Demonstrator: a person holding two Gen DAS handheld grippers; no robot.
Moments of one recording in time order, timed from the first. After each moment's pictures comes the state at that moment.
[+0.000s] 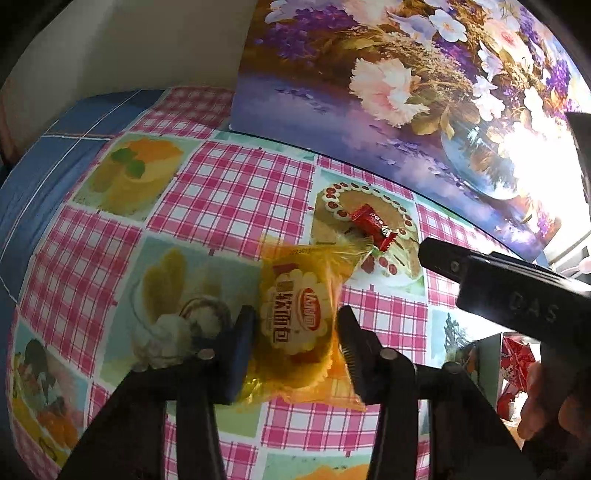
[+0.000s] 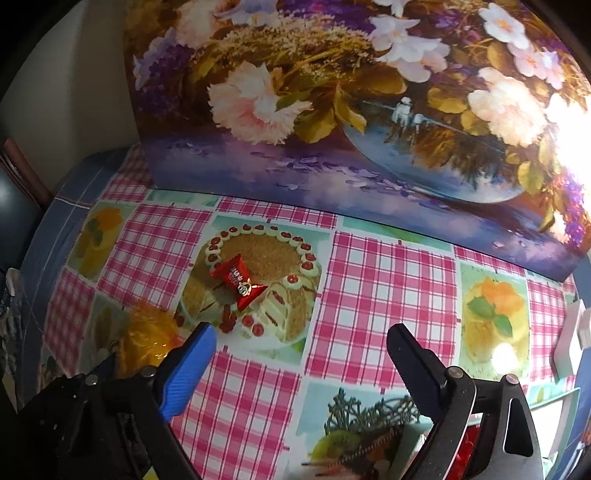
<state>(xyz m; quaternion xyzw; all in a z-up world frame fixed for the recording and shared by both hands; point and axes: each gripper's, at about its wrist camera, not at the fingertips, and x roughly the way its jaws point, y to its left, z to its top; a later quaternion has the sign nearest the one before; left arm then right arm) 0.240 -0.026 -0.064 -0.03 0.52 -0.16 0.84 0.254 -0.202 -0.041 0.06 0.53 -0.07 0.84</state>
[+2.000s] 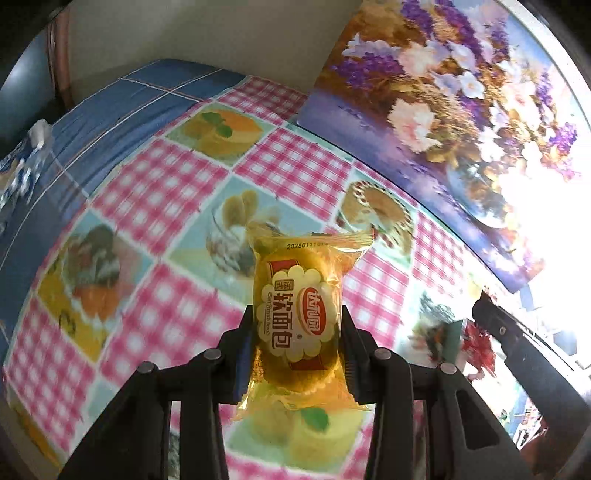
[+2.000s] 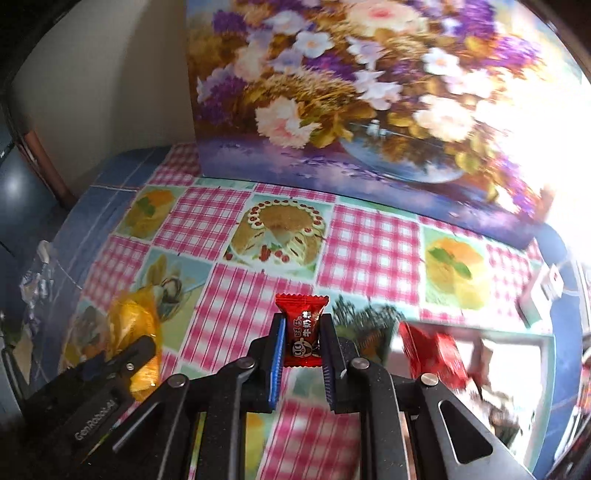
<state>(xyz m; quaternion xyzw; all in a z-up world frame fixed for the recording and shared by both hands) 0.154 0.016 -0.012 -0.13 0.54 -0.08 0.83 0.140 -0.173 0.027 0.06 0.50 -0.06 0.86</state>
